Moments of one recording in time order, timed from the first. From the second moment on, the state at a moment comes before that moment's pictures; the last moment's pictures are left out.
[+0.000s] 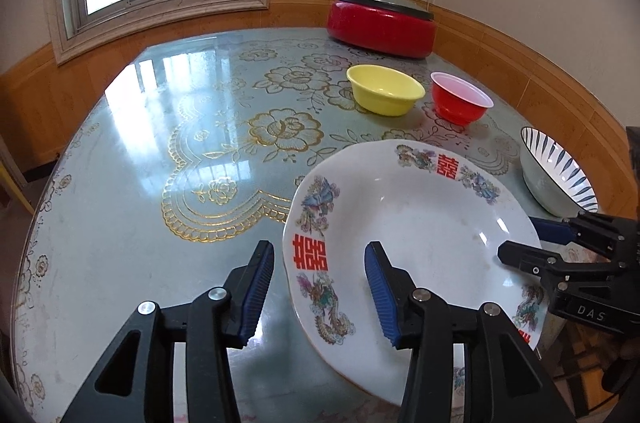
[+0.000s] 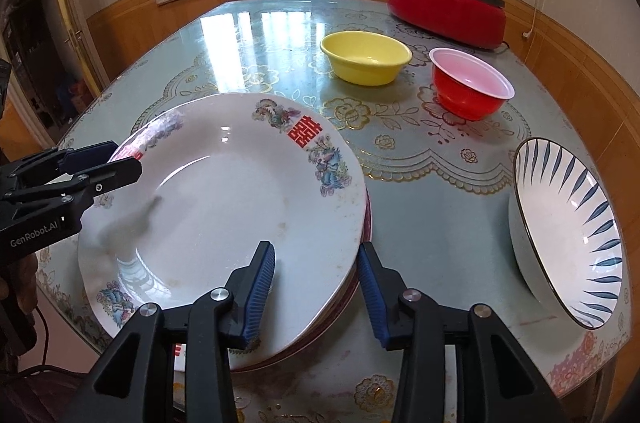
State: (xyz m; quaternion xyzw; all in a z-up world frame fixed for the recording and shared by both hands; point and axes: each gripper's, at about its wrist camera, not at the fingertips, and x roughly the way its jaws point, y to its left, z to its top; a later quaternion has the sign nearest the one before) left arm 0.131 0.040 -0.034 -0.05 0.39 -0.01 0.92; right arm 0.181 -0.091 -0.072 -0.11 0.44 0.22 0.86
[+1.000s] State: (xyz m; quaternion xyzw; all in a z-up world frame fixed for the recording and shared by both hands) left arm 0.133 0.003 -0.014 -0.05 0.38 0.02 0.92; right arm 0.181 -0.113 -0.050 -0.08 0.41 0.25 0.88
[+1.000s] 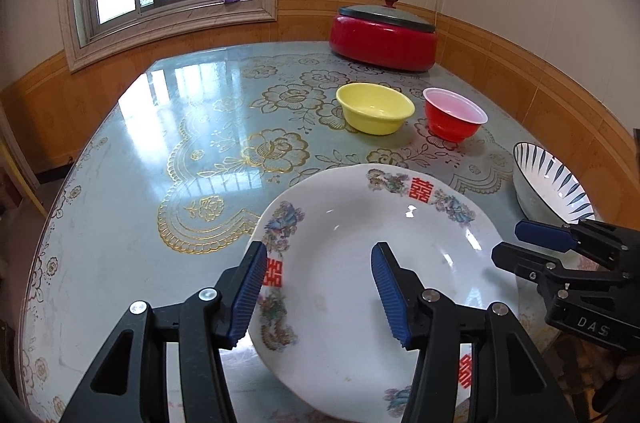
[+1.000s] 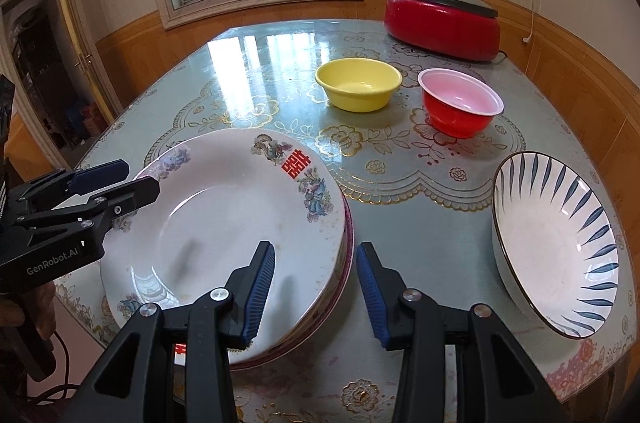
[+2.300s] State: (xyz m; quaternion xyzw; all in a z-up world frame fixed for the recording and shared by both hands) left arm 0.169 -0.038 0.005 -0.05 0.38 -0.05 0.92; right arm 0.221 -0.145 -0.006 -0.05 0.40 0.17 0.90
